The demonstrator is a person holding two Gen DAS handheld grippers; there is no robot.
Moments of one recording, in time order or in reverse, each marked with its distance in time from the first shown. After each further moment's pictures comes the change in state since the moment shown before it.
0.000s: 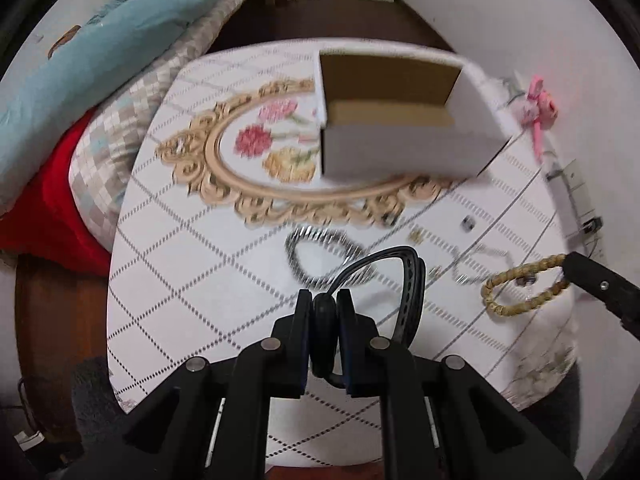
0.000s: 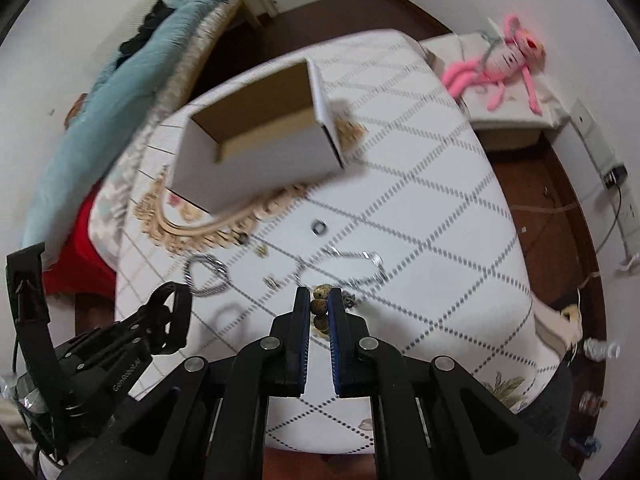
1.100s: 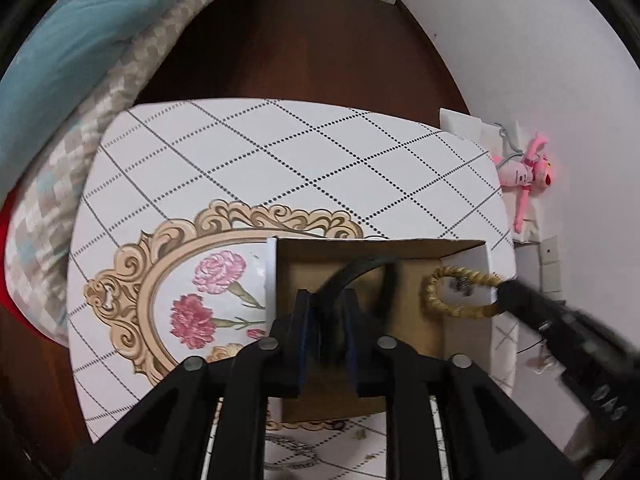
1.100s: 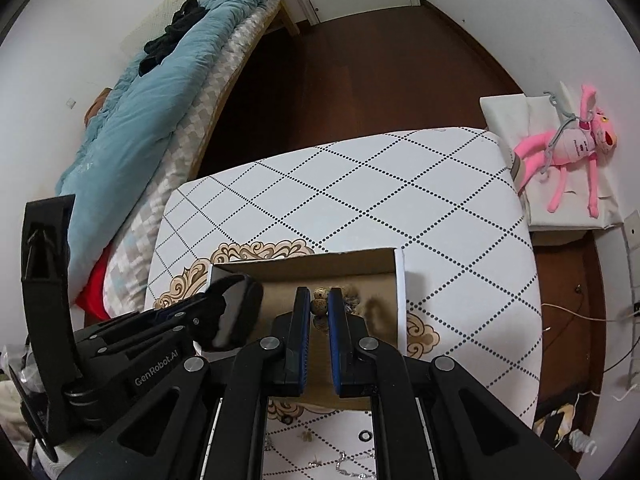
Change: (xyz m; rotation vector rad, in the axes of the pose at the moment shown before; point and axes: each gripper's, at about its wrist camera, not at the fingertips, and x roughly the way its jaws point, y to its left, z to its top) left arm 0.069 0.010 0.195 -0.107 0.093 -0.164; right arm 0.066 0.052 0.199 -0.107 0.023 0.071
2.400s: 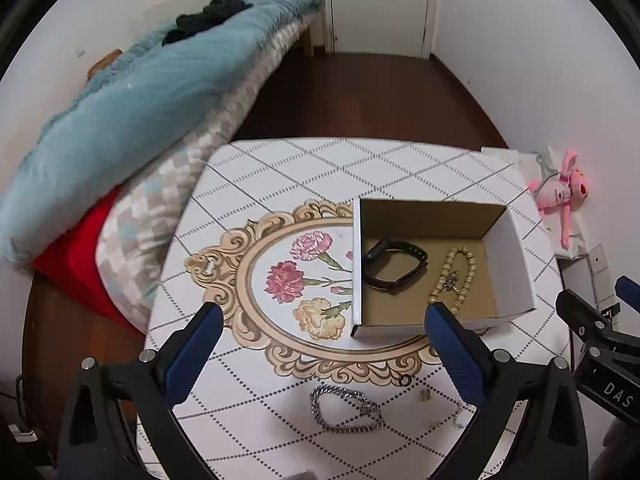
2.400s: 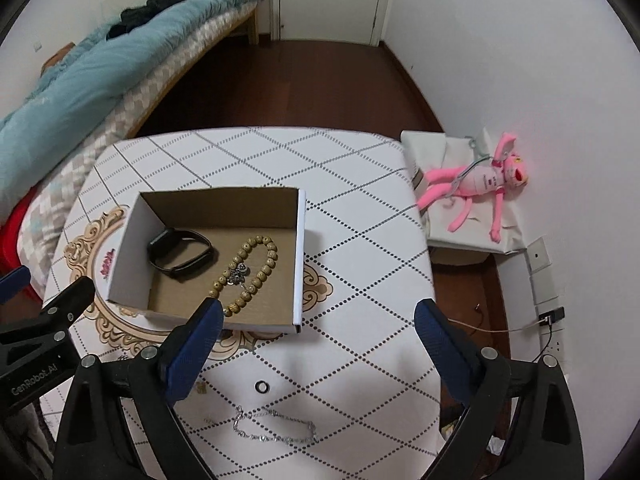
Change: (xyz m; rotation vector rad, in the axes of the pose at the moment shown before) left arm -0.070 0.003 -0.101 0.038 -0.306 0.268; right arm -0.046 0.005 -0.084 -0.160 -0.130 -0.396
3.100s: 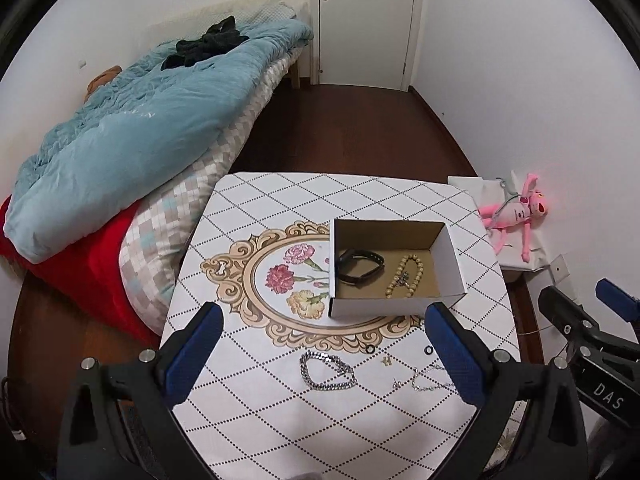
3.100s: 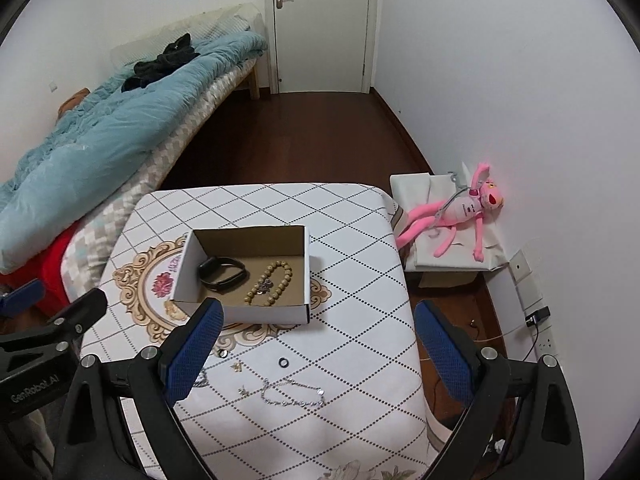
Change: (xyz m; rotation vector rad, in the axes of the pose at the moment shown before) left arm -0.091 0.009 -0.022 -0.021 -0.090 -0.084; right arm -0.122 -0.009 -0.036 0.059 -0.179 0.033
